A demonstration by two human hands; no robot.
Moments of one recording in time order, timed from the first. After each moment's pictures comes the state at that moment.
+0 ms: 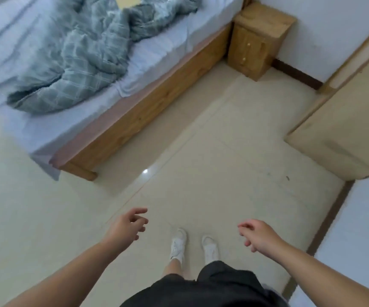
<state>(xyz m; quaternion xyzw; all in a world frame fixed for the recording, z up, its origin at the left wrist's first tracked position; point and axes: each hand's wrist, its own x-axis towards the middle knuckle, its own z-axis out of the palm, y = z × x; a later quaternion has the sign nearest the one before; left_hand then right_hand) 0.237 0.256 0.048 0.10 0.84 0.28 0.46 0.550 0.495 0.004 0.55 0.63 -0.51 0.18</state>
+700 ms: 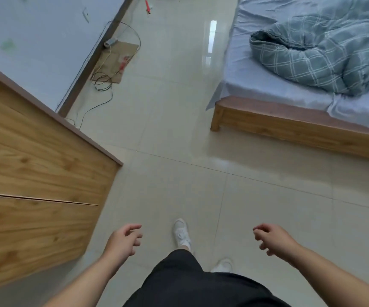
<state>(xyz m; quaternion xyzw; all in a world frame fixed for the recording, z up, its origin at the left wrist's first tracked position) 0.383 -0.066 0.003 -0.46 0.70 0.49 0.24 0.272 0.357 0.001 0.19 0.81 -0.31 0.45</state>
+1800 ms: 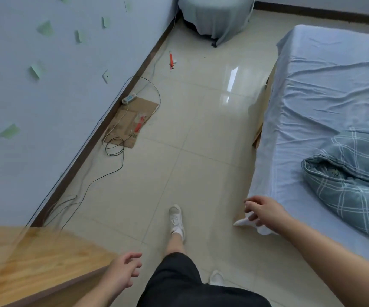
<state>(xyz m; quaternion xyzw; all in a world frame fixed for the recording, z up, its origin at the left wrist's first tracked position) -0.166 -0.283 -0.003 -0.51 0.65 0.51 0.26 -0.423 0.066 0.046 0.10 0.84 -0.39 0.37</state>
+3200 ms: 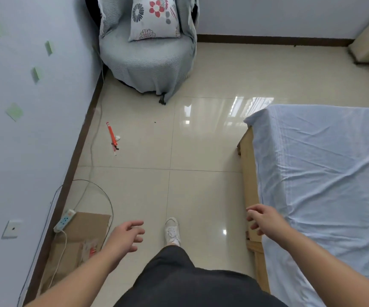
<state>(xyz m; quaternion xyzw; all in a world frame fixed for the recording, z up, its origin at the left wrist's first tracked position) -1.249 -0.458 -0.004 -0.35 0.73 0.50 0.31 -1.293 -0.039 0.031 0.26 0.81 -0.41 0.32</state>
